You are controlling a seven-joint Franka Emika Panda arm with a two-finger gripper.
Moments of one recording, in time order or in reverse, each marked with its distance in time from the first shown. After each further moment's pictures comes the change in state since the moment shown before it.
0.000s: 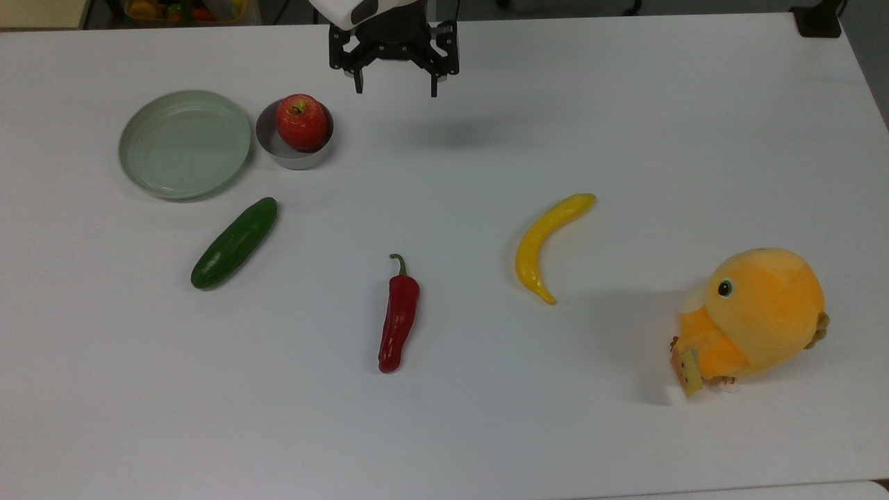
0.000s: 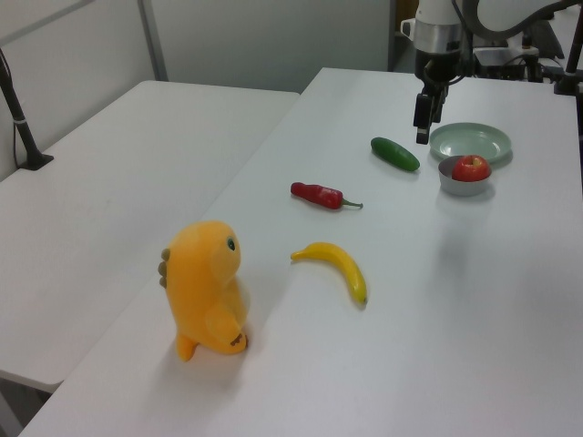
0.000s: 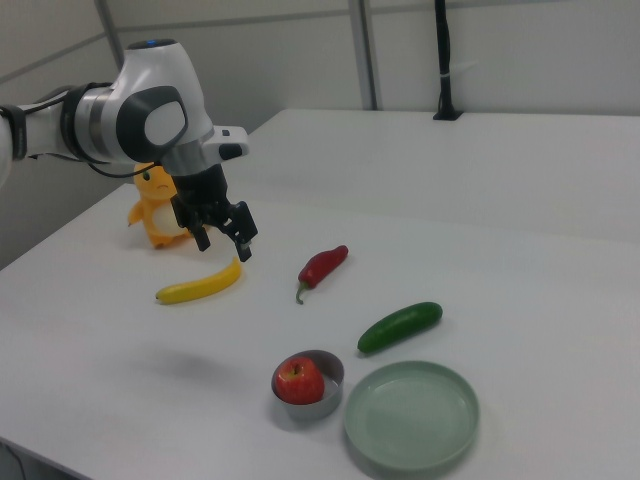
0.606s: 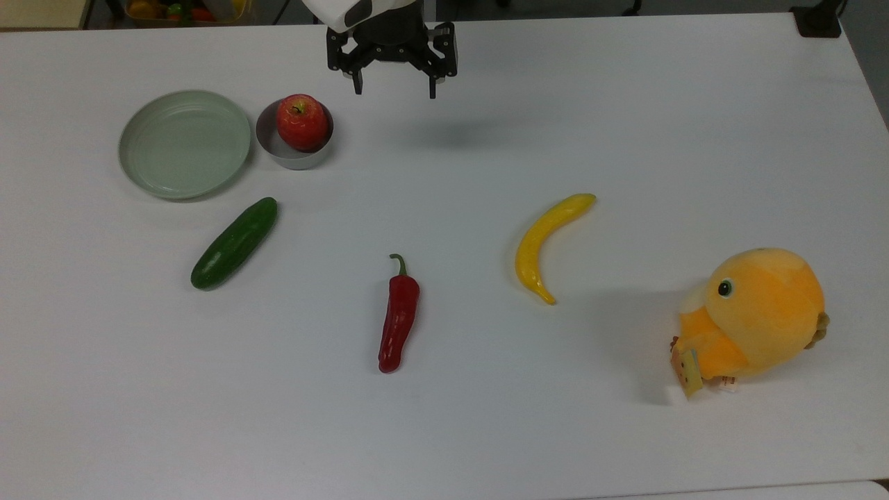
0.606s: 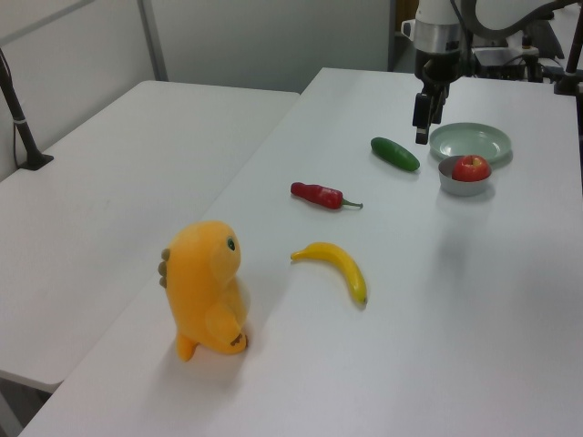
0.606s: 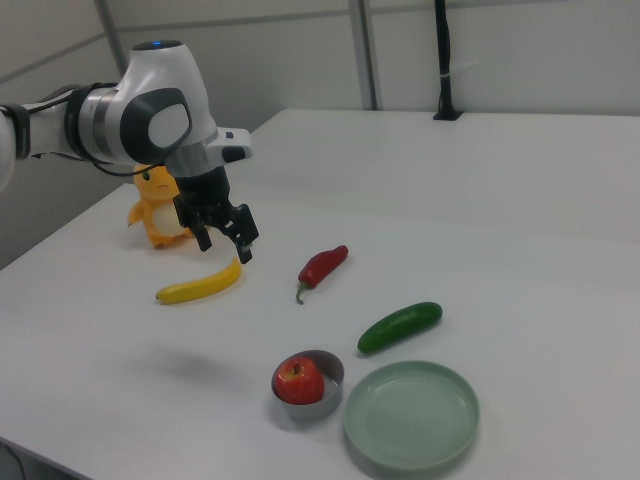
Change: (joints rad) arm -0.008 0.004 -0.002 0.001 0.021 0.000 0.010
